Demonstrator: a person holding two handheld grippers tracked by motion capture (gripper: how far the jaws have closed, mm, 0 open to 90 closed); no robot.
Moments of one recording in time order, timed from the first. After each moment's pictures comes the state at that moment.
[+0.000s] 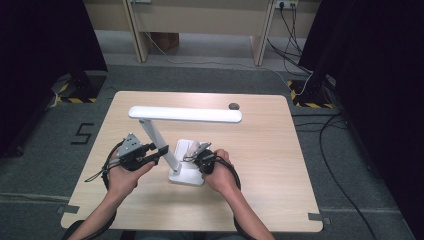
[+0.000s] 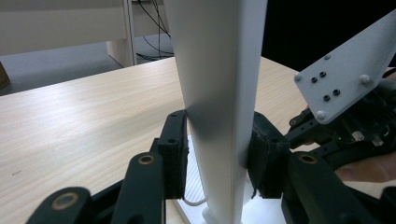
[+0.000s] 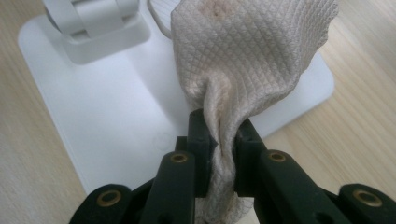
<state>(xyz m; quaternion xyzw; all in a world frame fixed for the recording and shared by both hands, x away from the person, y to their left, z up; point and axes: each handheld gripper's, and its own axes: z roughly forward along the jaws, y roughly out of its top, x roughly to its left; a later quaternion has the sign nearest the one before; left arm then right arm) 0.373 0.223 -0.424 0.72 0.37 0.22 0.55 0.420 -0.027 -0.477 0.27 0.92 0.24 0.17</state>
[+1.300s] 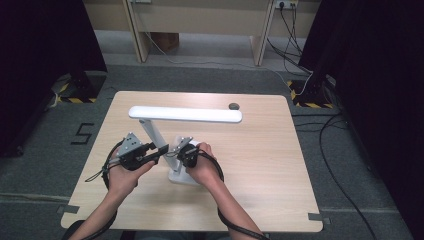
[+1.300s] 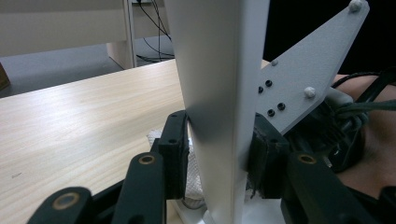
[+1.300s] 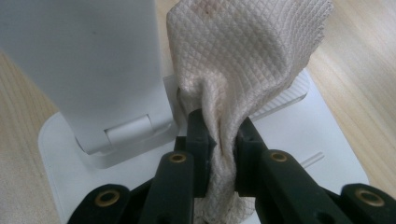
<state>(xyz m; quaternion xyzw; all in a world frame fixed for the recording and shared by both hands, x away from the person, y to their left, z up) 0.374 0.223 -0.423 0.71 0.37 0.22 0.55 0.439 0.027 -0.478 0.24 0.92 0.27 0.17</state>
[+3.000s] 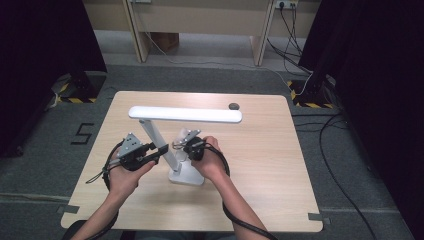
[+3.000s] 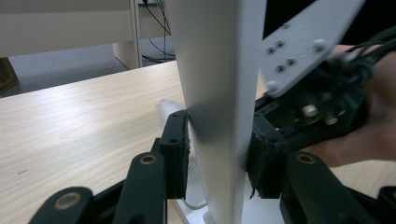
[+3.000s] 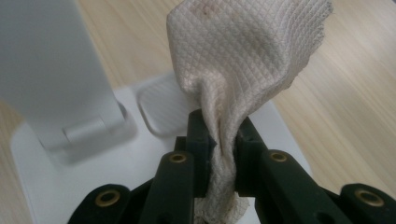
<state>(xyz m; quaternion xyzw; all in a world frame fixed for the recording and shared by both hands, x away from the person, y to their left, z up) 0.371 0.221 -0.422 0.71 0.38 0.22 0.55 0.452 0.015 -0.460 0.25 0.91 0.28 0.18</state>
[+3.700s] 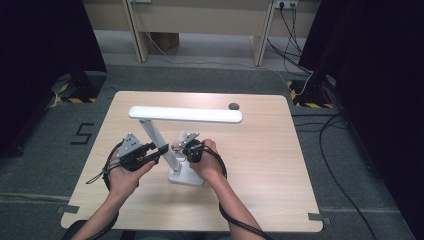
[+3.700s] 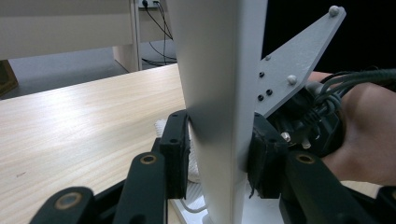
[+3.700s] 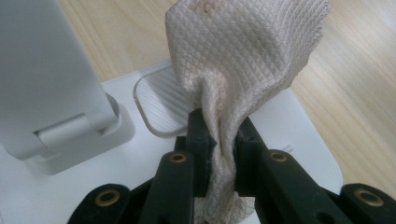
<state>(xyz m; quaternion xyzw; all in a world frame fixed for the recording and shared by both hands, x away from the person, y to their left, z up) 0.371 0.220 -0.424 0.70 0.38 0.23 0.55 0.455 0.012 -0.481 0.26 0.91 0.27 0.17</state>
